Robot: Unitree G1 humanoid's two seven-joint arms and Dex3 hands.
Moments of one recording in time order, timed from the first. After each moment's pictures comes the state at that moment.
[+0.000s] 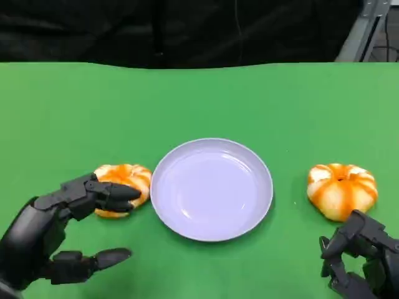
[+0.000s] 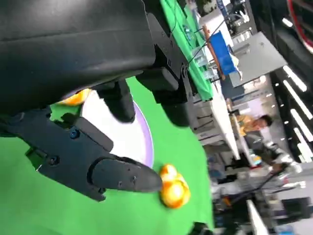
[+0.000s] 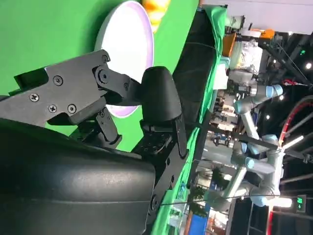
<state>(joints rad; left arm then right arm) 0.13 0.20 0.13 -0.03 -0.17 -0.40 -0.54 0.21 0.01 0.00 0.23 -0.02 -0.78 0.05</state>
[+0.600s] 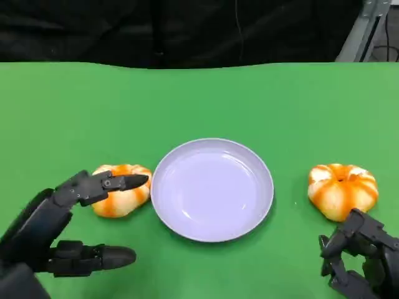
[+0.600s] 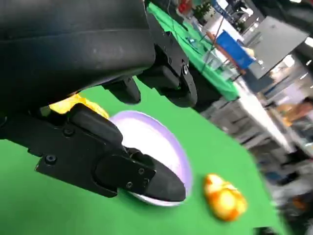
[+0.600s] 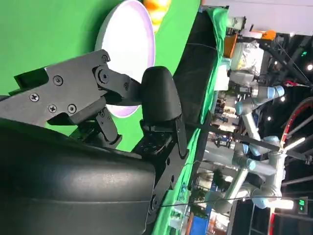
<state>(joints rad) 0.12 0.30 0.10 -0.12 0.18 -0.45 -0.36 0.20 0.01 0.00 0.25 -0.02 -0.78 0.06</state>
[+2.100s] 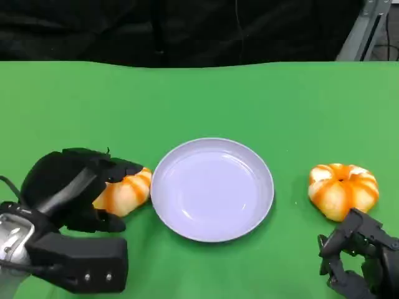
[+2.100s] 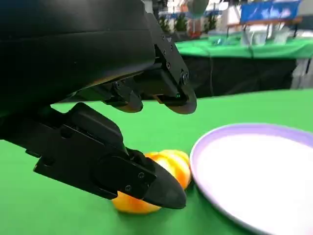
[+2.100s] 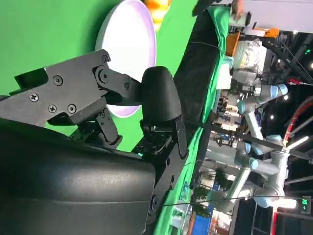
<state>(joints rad) -0.22 0.46 -0.19 0.24 0.83 -0.34 0.05 0.22 0.01 0.01 0.22 -0.04 -0.76 0.03</state>
